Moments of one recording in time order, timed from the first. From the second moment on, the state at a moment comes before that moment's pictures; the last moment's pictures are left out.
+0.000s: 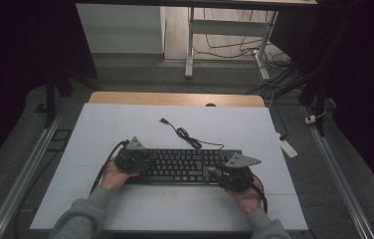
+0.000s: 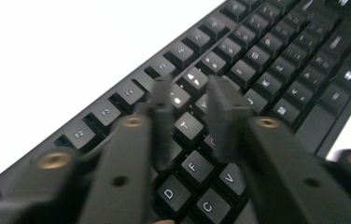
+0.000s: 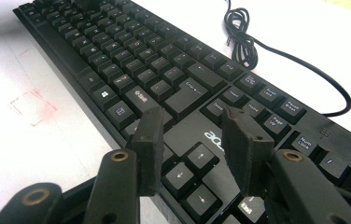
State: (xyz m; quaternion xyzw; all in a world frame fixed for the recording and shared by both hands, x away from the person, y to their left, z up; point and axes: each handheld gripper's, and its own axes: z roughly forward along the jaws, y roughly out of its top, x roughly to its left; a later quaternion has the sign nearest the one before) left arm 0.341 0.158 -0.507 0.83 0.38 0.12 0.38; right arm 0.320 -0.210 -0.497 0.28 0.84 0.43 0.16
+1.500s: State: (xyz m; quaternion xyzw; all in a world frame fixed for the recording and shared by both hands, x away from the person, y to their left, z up) left arm 0.266 0.220 -0.511 0.81 0.42 0.13 0.38; right arm 0.345 -0.102 -0.508 0.19 0.90 0.39 0.09
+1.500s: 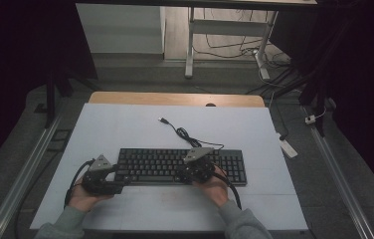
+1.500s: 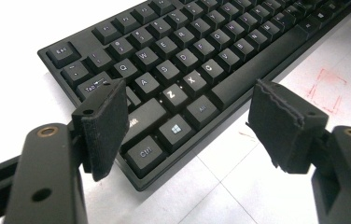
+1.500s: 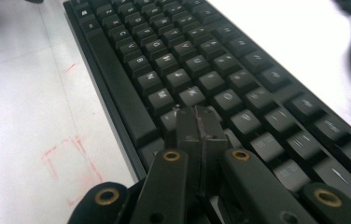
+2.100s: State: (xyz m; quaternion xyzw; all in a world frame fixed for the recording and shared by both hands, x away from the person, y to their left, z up) left arm 0.264 0.222 -0.511 0.81 0.42 0.14 0.38; right arm 0.346 -0.096 -0.509 0.19 0.89 0.39 0.10
